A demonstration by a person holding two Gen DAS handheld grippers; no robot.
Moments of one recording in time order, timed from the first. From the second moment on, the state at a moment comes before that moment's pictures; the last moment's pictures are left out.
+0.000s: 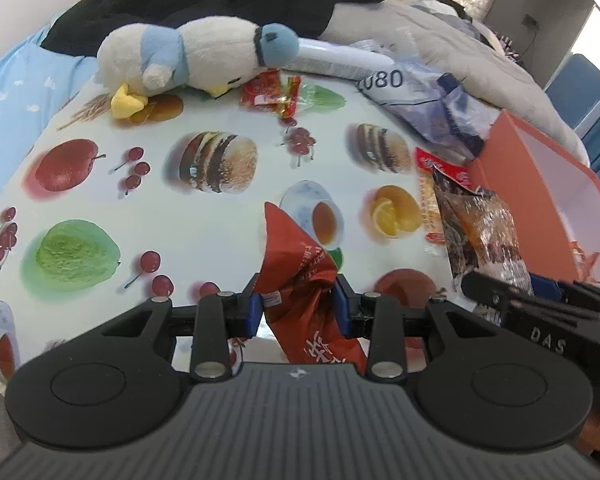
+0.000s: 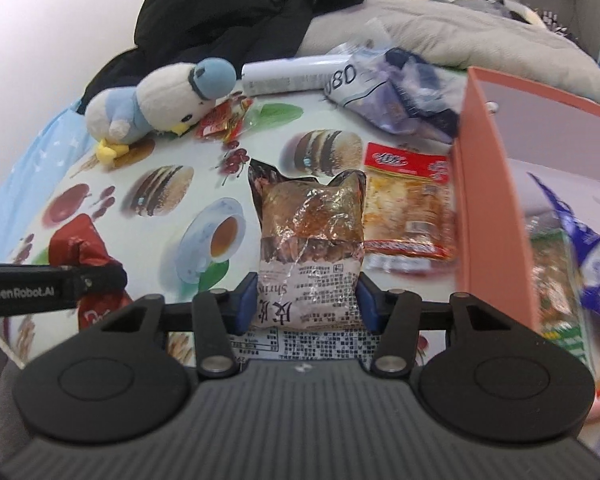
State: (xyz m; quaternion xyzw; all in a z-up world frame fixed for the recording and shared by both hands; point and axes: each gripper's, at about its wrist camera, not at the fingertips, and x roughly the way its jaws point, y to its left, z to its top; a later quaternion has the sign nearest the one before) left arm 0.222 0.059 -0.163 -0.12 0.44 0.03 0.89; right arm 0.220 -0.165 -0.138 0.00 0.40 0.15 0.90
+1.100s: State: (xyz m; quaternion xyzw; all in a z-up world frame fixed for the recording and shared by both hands) left arm 0.105 -0.053 -0.052 -0.08 0.35 -0.11 0.93; right arm 0.046 -0.257 -0.039 0.05 0.28 0.06 0.96
